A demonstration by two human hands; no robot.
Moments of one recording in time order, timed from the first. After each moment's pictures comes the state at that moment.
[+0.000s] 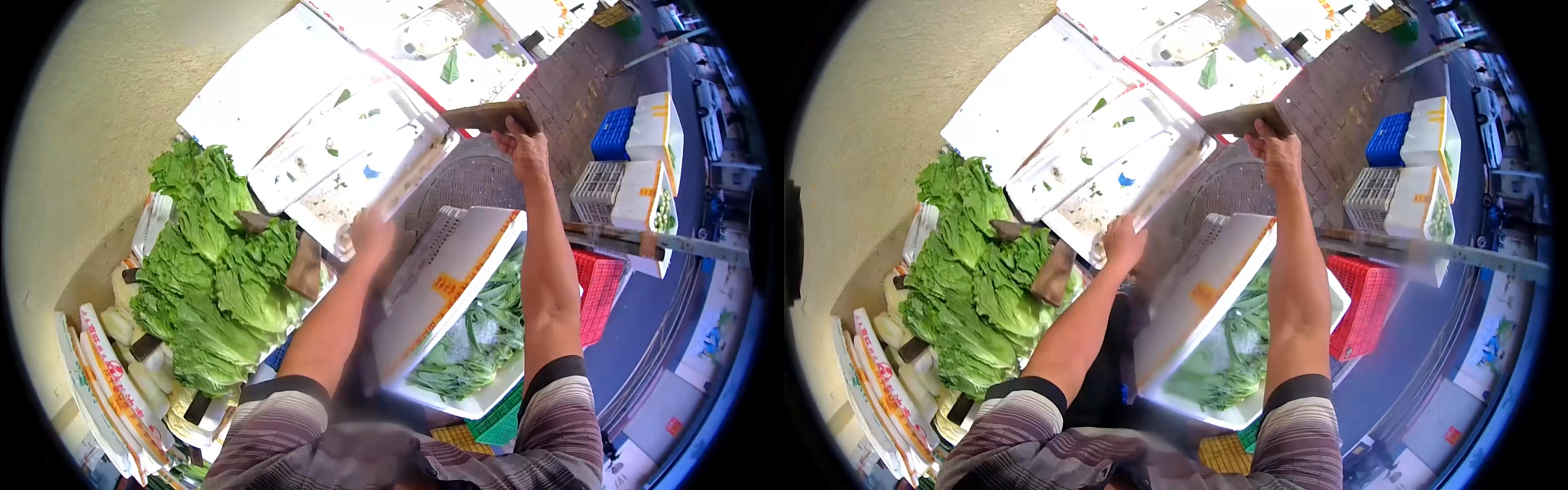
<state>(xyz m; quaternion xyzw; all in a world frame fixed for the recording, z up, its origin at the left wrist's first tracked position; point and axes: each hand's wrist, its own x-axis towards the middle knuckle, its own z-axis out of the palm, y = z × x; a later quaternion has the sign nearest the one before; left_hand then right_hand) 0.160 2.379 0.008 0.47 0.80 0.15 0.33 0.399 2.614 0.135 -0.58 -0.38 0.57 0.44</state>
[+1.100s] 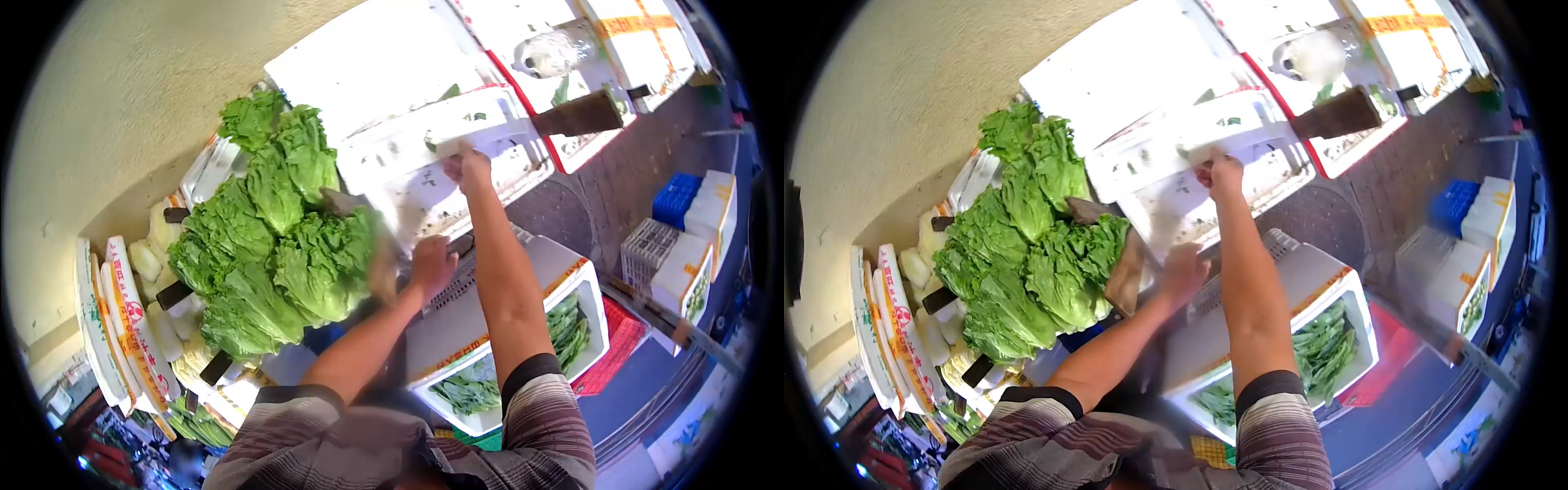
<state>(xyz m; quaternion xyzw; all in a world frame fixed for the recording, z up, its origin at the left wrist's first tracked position) 0.146 2.314 0.010 0.46 0.78 0.29 0.30 0.142 2.549 -0.034 -0.62 -0.19 0.71 0.28</state>
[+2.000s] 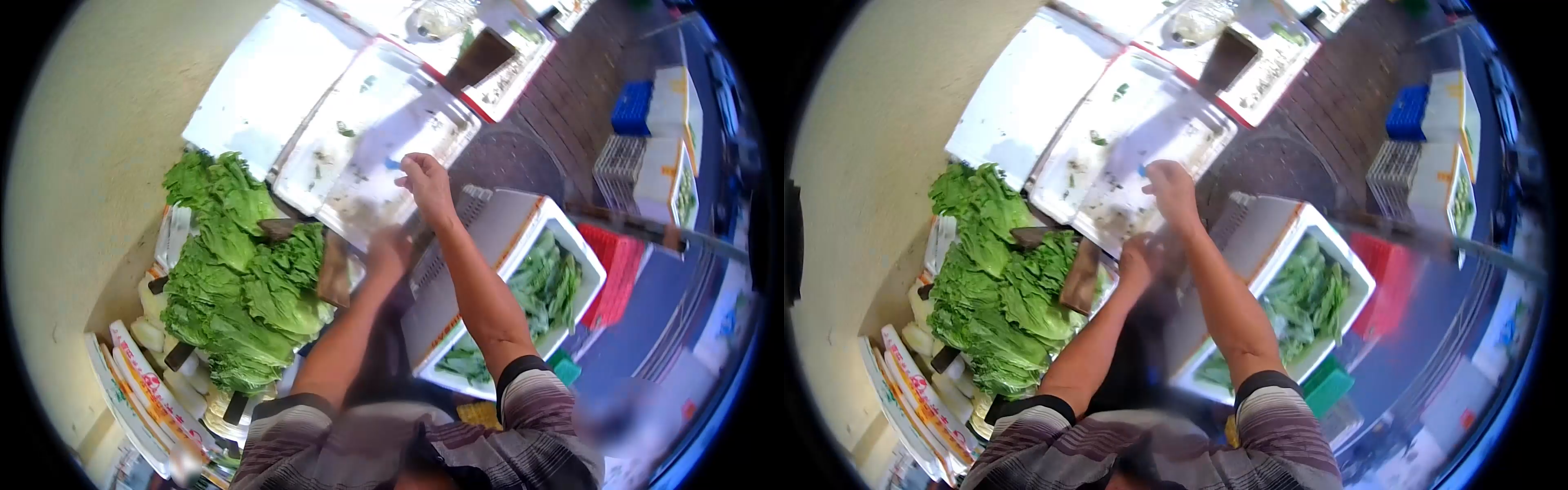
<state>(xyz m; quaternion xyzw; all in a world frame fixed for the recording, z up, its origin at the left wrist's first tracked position) 0.143 2.329 0.028 0.49 0.76 0.25 0.35 0.219 2.480 0.064 -0.57 -0.39 0.65 0.33</state>
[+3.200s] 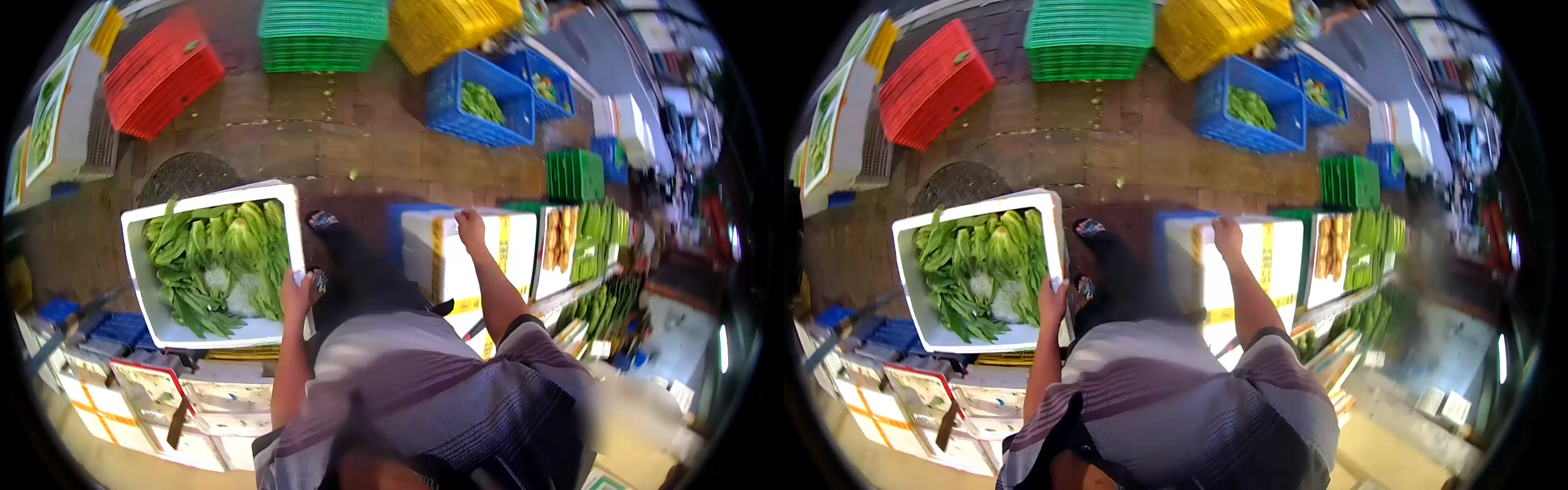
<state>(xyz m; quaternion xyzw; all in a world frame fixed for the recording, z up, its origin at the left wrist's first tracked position) 0.414 2.019 0.096 0.86 0.09 -0.32 0.39 0.308 1.518 0.093 -0.86 0.42 -0.01 0.28</state>
